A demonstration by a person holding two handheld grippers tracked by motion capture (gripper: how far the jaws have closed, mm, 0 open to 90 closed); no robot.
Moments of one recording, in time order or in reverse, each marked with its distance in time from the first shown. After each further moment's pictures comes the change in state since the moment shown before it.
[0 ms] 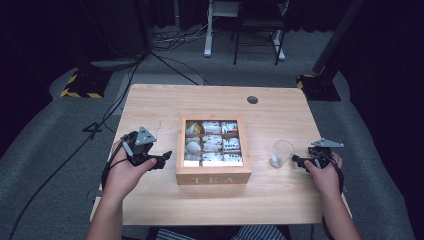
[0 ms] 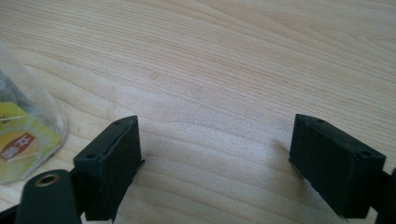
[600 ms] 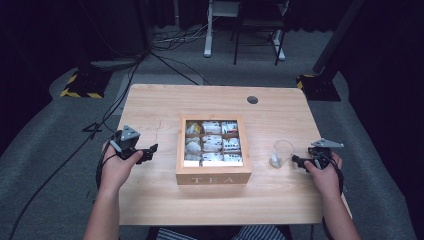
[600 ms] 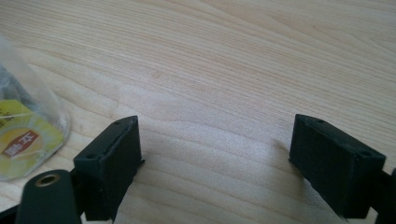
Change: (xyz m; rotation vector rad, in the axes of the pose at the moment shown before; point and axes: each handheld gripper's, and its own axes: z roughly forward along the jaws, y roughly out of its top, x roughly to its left) left arm 0.056 -0.045 0.035 -0.036 0.084 -0.181; right arm 0.001 0.000 0.000 -0.001 0.006 -0.002
